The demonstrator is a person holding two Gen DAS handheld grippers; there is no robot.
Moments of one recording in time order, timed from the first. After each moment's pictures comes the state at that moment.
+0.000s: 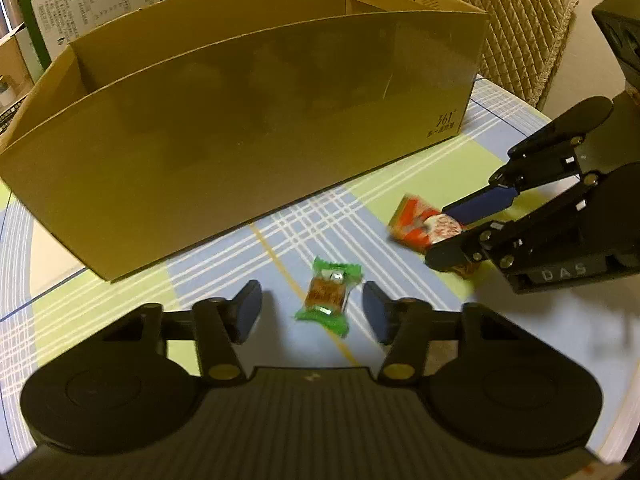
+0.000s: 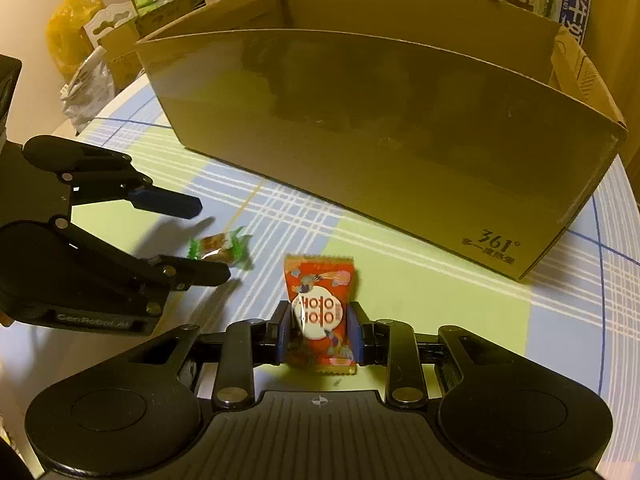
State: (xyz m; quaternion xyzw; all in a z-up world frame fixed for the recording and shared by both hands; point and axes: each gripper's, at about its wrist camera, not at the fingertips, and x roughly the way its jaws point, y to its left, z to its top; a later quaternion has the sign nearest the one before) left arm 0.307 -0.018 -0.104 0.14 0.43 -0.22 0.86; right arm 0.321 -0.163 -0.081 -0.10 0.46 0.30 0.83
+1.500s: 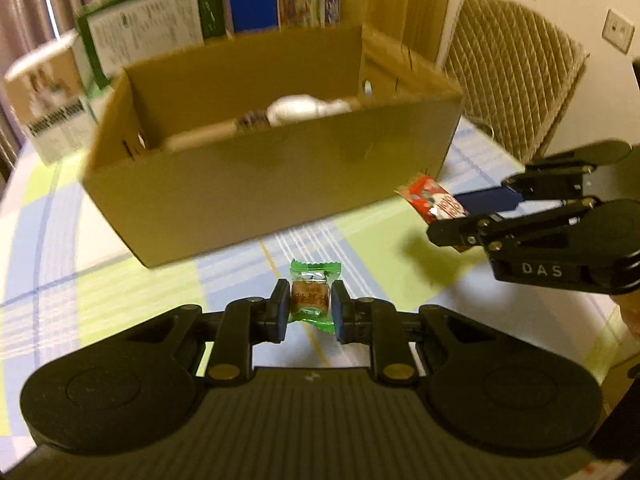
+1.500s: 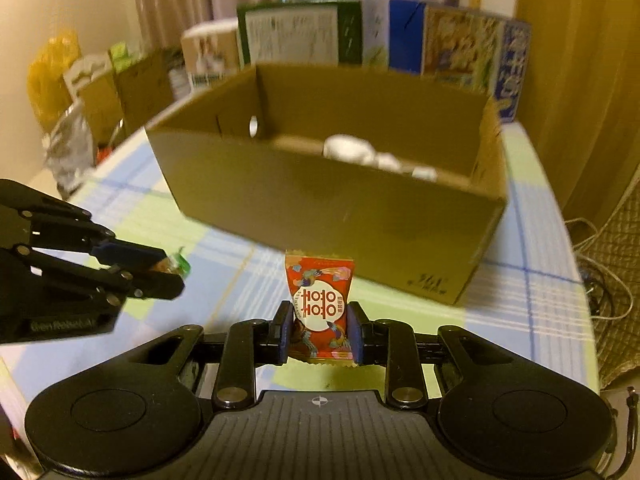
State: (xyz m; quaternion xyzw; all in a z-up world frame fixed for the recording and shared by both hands) left arm 0.267 -0.017 -0.027 0.09 0.42 -0.18 0.88; right arm 0.267 -0.182 -0.008 -0.08 0.38 0.25 0.89
